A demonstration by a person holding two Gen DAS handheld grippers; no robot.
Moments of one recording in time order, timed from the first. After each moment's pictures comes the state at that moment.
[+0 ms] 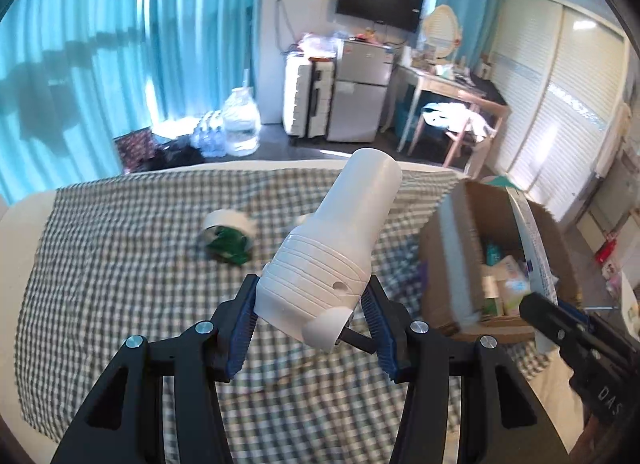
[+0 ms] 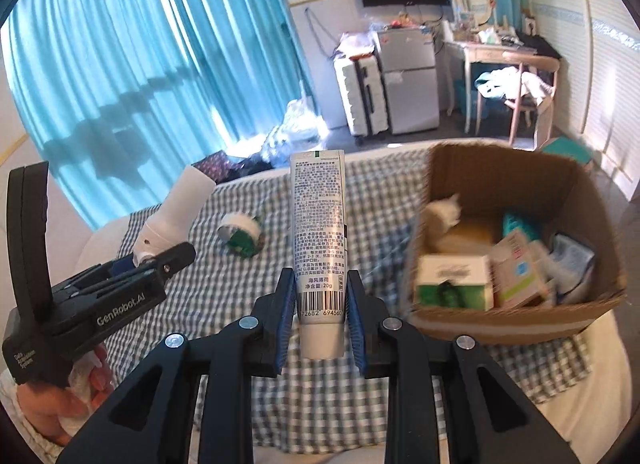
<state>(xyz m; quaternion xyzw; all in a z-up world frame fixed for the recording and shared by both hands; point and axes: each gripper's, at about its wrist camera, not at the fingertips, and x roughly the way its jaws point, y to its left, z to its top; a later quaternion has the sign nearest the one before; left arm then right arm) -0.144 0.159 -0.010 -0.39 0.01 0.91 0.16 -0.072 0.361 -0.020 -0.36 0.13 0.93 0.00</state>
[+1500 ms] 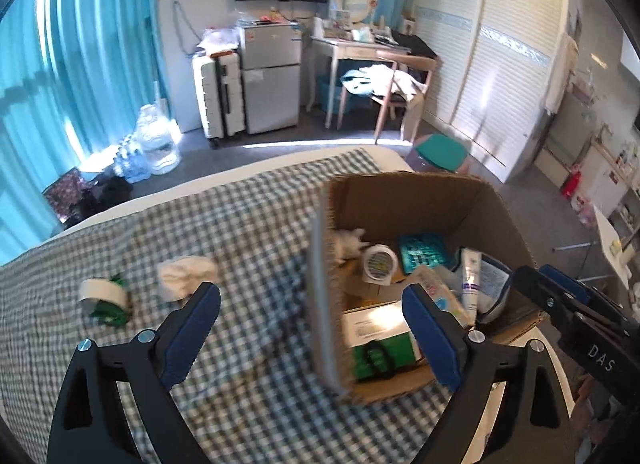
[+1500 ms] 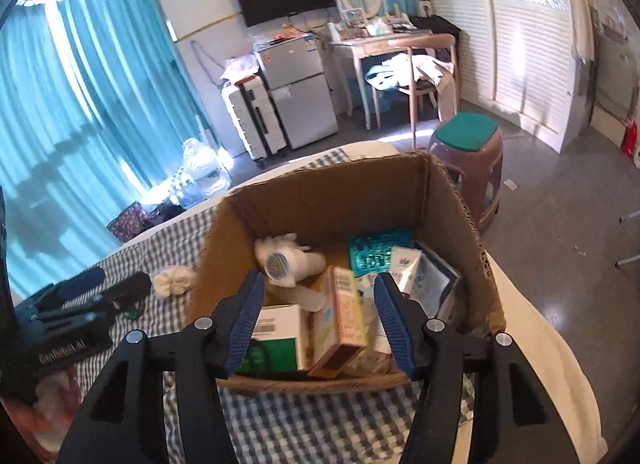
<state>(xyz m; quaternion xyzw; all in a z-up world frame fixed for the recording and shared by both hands) -0.181 0.326 -0.013 -0.41 0.09 0.87 0.26 -0.076 0.536 -0.021 -0.35 0.18 0.91 0.15</state>
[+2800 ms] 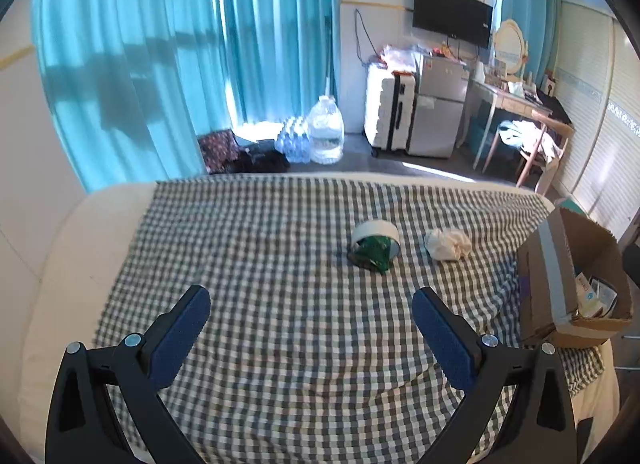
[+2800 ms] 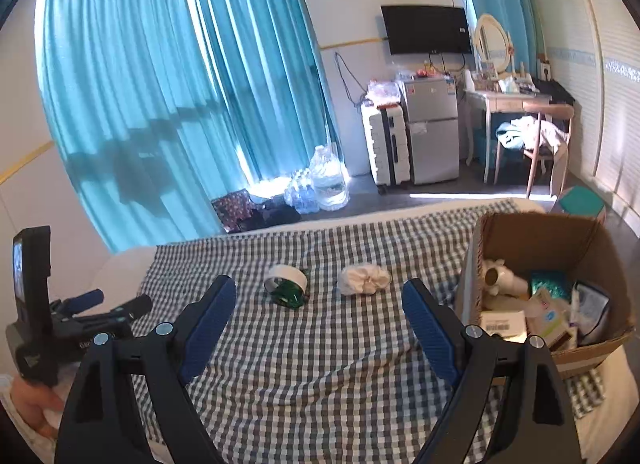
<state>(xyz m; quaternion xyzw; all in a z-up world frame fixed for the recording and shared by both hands) -0.164 0.011 -0.006 -0.39 0.02 0.92 0.03 -0.101 0.285 0.016 -0.28 0.11 0.95 -0.02</state>
